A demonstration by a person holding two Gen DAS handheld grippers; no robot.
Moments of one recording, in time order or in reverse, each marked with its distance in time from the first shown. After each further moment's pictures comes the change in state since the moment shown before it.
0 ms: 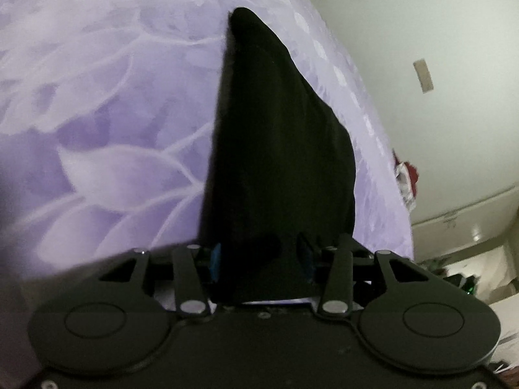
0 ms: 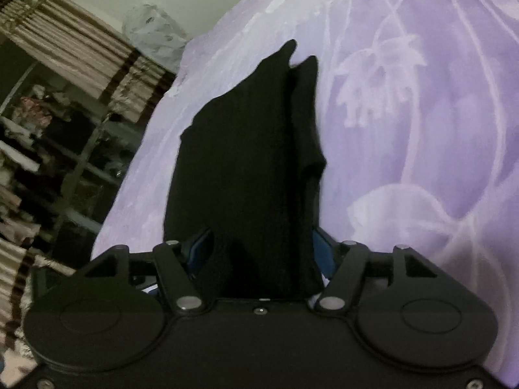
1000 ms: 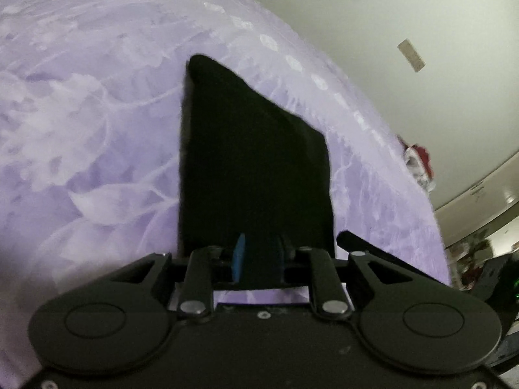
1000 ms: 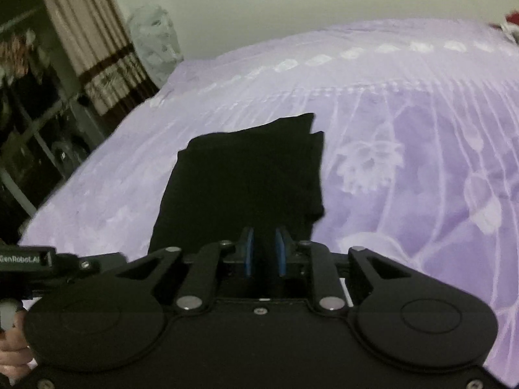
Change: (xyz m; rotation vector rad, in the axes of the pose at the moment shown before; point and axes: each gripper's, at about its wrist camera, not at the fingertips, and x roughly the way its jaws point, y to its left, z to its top) left arm -0.024 -0.060 -0.016 0.216 -0.091 0.134; right arm -0.031 0.082 -0.018 -0.339 -0.165 -0.279
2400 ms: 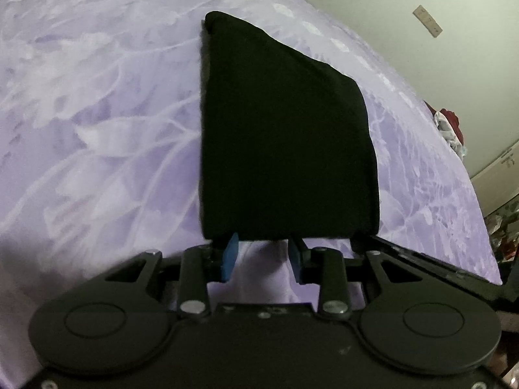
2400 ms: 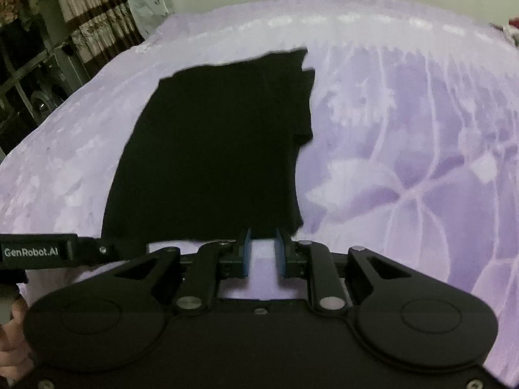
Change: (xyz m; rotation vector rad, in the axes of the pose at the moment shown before) left arm 0.030 0.008 -0.036 0.068 0.050 0.097; right arm 0.016 0.000 -0.051 -0.072 0.118 -0.100
